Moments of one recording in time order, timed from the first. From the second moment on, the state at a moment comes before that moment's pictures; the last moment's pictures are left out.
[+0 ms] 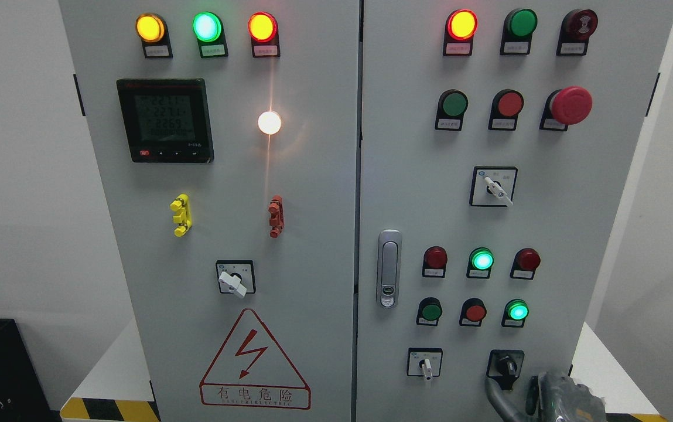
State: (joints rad) left arm 0.04 -0.10 -0.07 -0.08 0.08 -0.11 0.18; right arm -0.22 0.11 -0.14 -1.70 1.34 0.28 0.16
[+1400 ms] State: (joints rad) left arm 0.04 -0.10 -0.07 -0.08 0.08 -0.11 0.18; right arm -0.23 0.11 -0.16 -1.69 1.34 0.29 0.17
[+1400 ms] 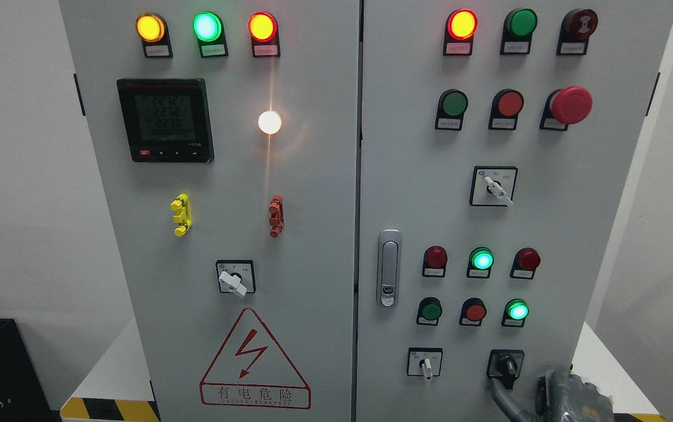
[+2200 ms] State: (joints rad) left arm 0.04 -0.10 -0.07 -0.08 0.08 -0.11 0.18; right arm -0.23 0.11 -0.17 -1.70 1.34 0.28 0.17
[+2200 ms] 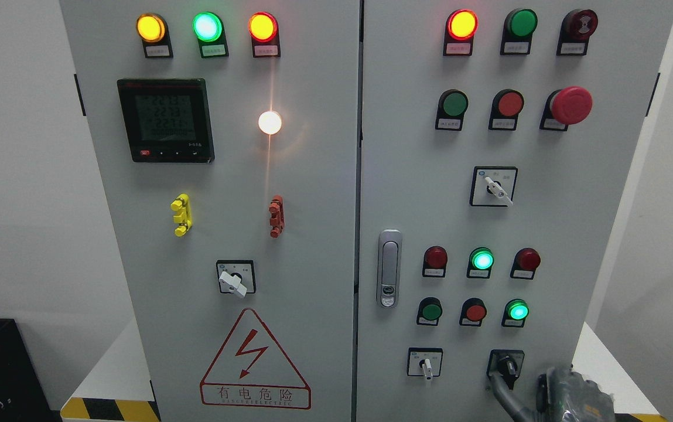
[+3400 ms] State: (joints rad) left arm 0.04 -0.10 -0.07 -0.08 0.08 -0.11 0.18; right arm -0.23 0.11 -0.22 -1.70 1.30 0.28 0.17
